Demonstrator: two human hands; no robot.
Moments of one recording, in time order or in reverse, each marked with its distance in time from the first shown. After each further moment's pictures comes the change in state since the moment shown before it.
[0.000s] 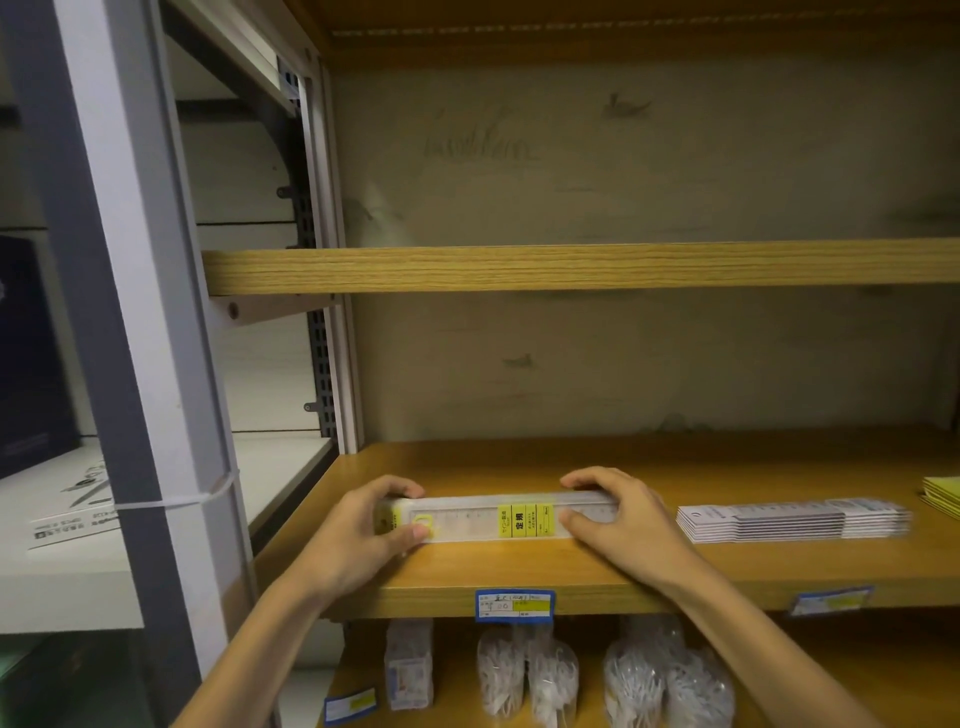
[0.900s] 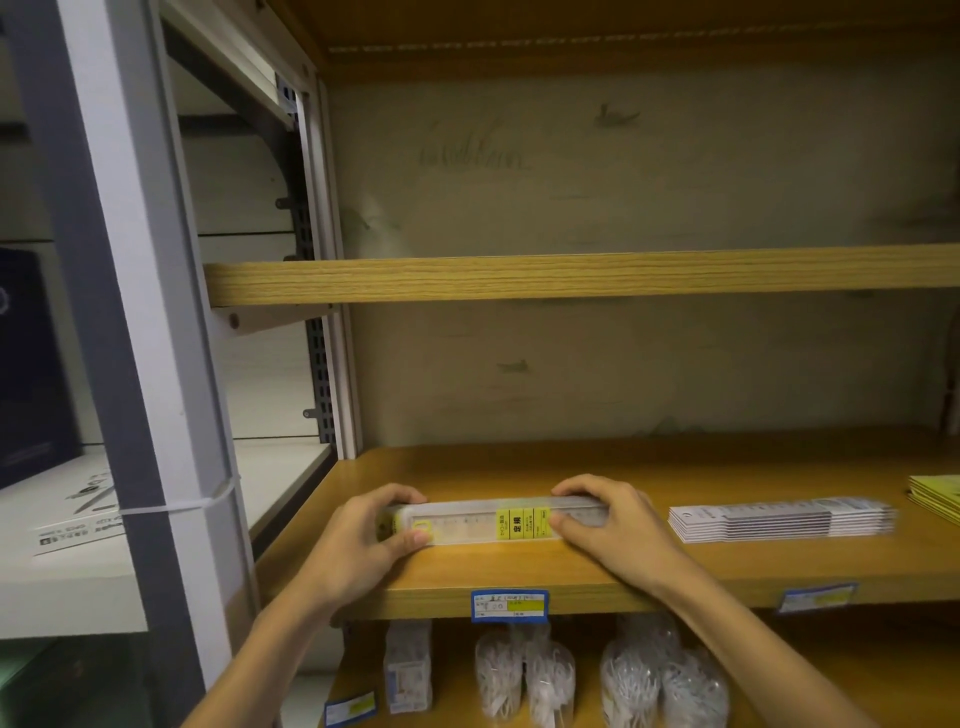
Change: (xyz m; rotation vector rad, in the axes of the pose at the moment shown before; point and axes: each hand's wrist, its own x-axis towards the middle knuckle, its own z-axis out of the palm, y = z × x) left_hand -0.005 0.009 0.005 0.101 0.036 0.088; right_hand -0.001 0.003 0.001 -0.049 -0.022 0.003
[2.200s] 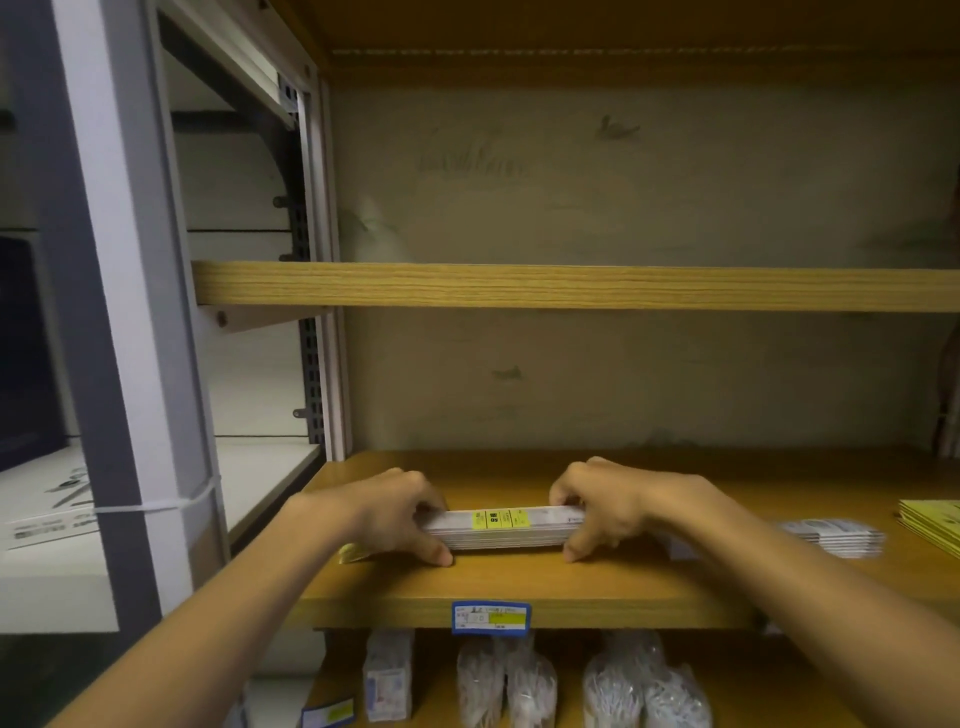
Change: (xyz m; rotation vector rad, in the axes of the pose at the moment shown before) left_hand 0.057 0.051 -0.008 0.538 -0.590 -0.012; right_hand 0.045 -0.041 -0.051 -0.479 -0.654 0.022
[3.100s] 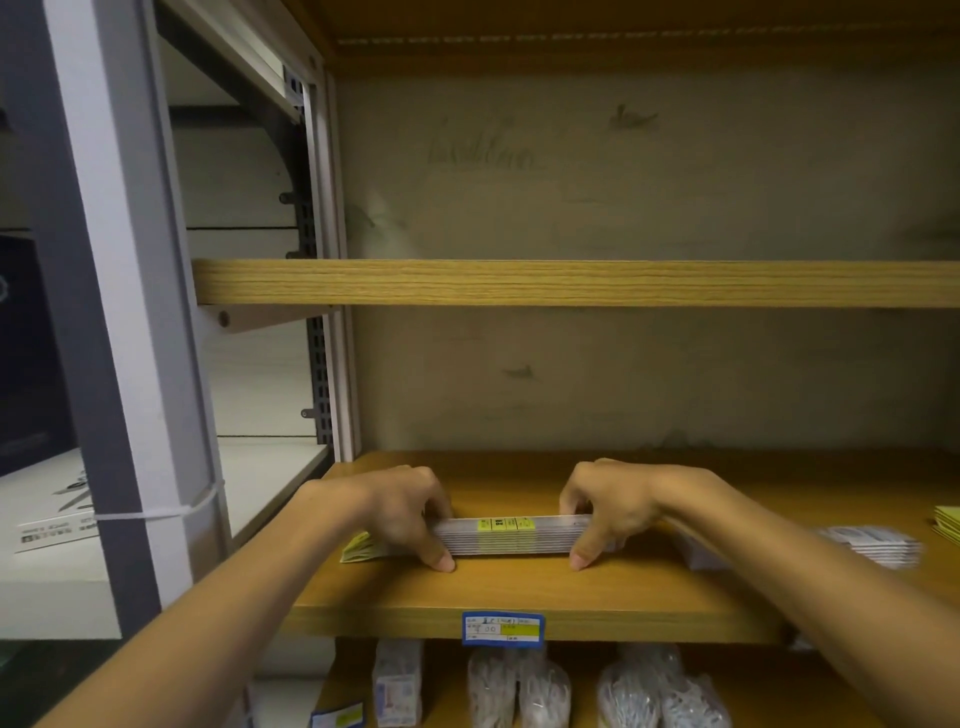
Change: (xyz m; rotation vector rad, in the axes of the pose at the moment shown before) left_hand 0.016 -0.006 -0.009 0.022 -0.130 -0.042; right_hand 0.023 0.005 -0.007 0.076 -0.131 0.013
